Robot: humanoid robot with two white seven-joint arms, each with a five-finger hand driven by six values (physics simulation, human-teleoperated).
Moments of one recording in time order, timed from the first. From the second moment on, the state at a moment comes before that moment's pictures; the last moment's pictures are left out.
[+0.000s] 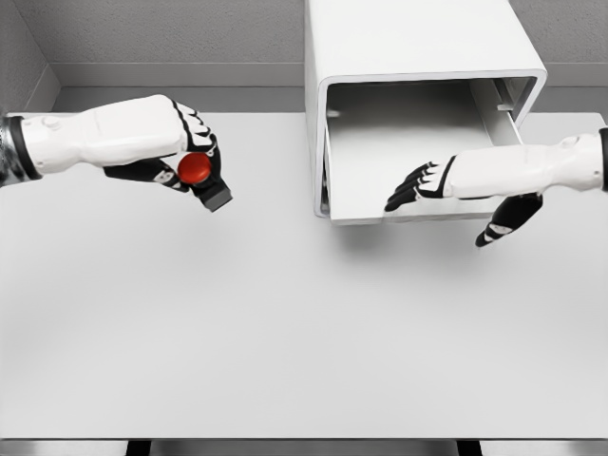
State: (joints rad) left arm -0.68 0.79 -0.49 -1.66 -0.13 -0.61 -0.61; right arm -1.26 -1.09 1.35 -1.63 -0.26 -0.57 0.61
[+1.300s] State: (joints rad) left arm -0.83 0.49 -0.54 -1.62 -0.23 -0.61 -0.61; right arm -1.25 -1.15 1.40 -1.68 -0.19 -0.61 0.61
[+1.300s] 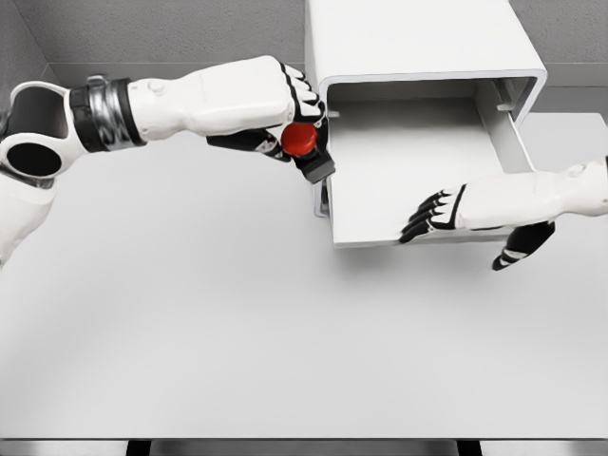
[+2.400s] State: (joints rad) left arm -0.87 0.26 -0.61 -1.46 -0.40 -0.61 -0.61; right arm -1.30 -1.28 1.41 -1.69 -0.20 -0.61 0.61
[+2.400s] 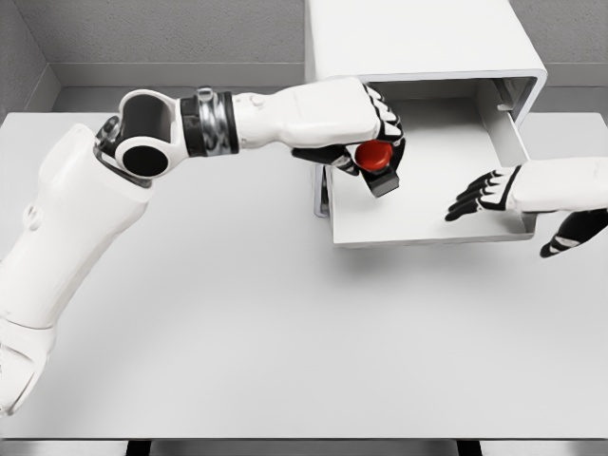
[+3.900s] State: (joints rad) left arm -0.89 0.16 -0.61 -1.39 -0.44 -0.61 -0.58; right arm -1.32 -1.29 1.41 -1.70 -0.22 -0.61 0.61
